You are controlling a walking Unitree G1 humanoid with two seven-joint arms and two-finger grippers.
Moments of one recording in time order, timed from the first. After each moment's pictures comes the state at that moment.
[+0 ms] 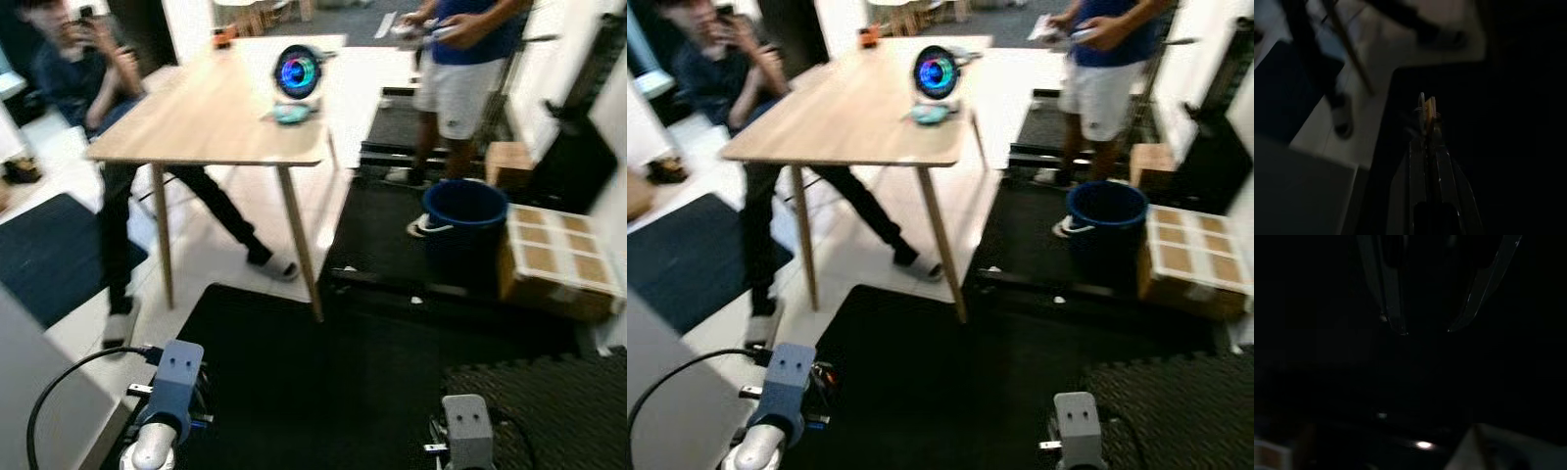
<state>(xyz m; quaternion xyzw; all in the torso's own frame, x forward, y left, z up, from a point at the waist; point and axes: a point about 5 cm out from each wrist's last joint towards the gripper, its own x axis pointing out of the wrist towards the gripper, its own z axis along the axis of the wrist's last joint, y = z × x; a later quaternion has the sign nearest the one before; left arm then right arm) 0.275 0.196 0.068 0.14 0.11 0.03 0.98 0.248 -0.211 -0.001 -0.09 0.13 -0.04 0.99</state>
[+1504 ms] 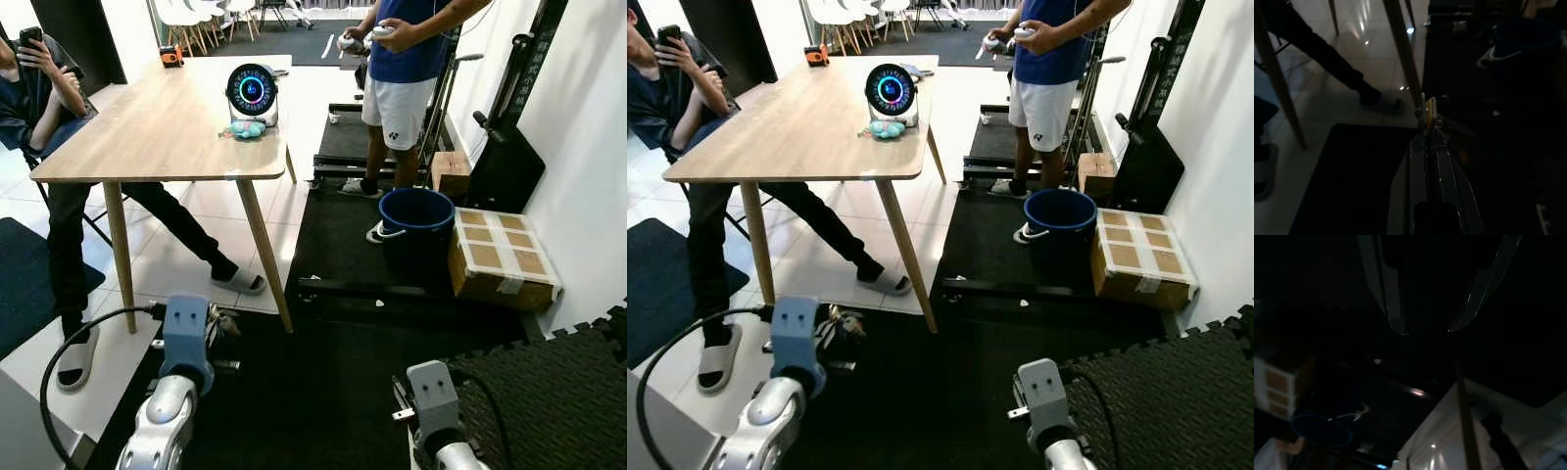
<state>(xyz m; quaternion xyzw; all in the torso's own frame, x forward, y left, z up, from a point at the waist) 0.304 0.163 0.125 0.00 0.02 -0.02 1.00 0.283 -0.180 0.041 -0.13 0.04 0.06 0.99</state>
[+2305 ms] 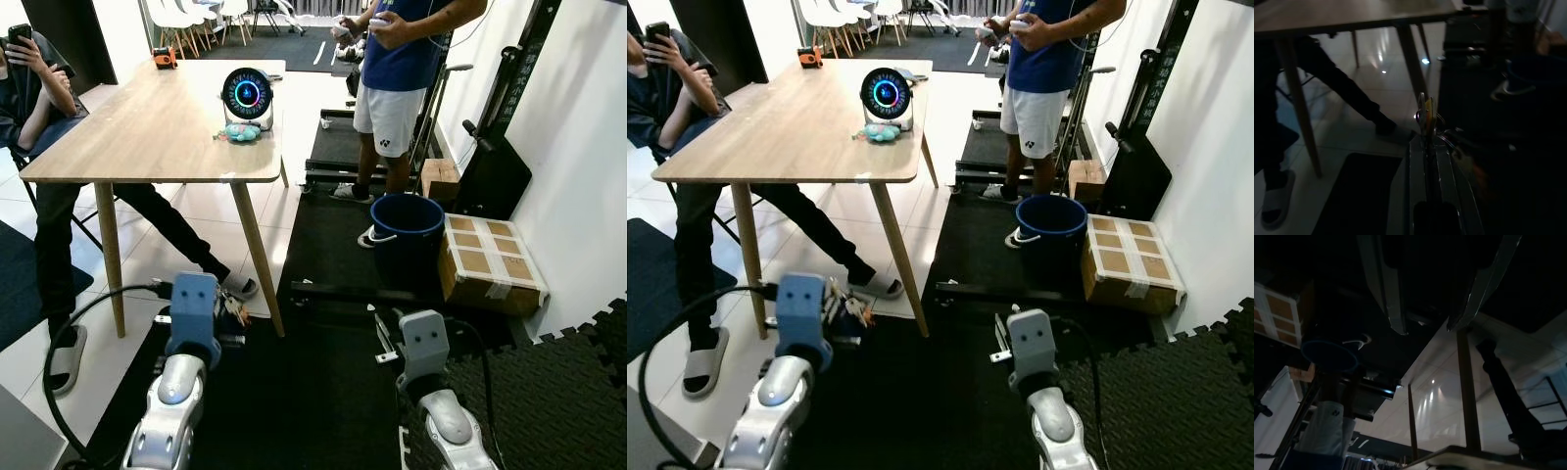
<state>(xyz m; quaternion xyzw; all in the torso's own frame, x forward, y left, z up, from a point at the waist) 0.314 0.168 0.162 0.03 -0.05 0.04 1.00 0.310 -0.148 0.111 -0.09 -0.10 0.08 0.99</state>
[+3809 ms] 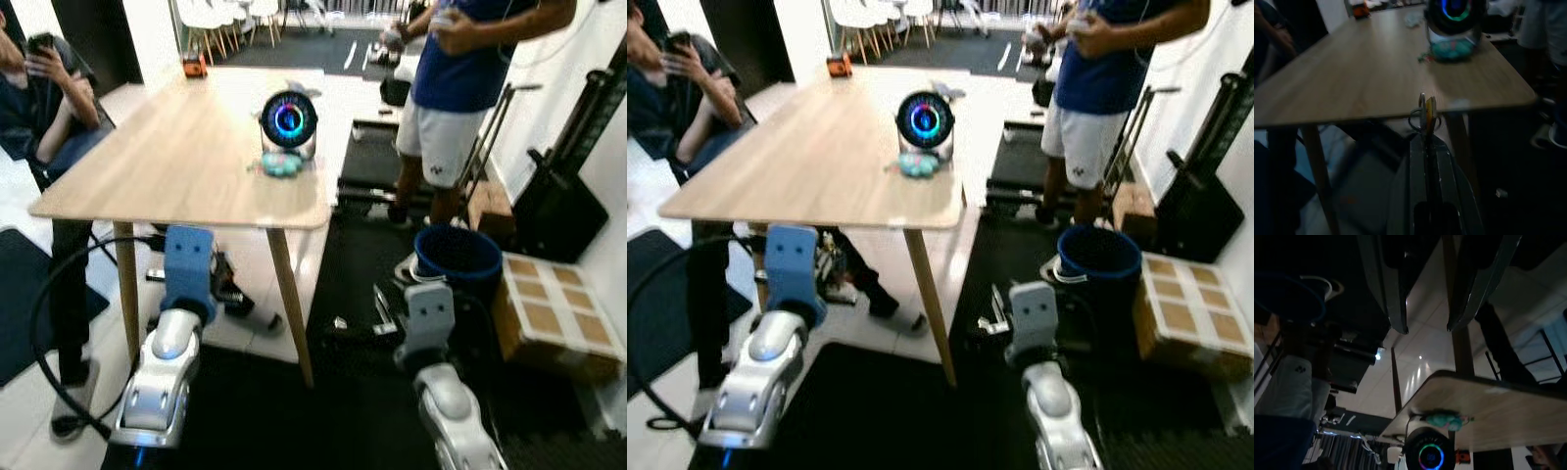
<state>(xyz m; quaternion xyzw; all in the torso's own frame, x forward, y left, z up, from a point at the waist) 0.321 0.161 0.207 0.06 -0.09 0.01 0.99 0.314 -0.141 0.141 -0.06 -0.13 0.08 0.99</state>
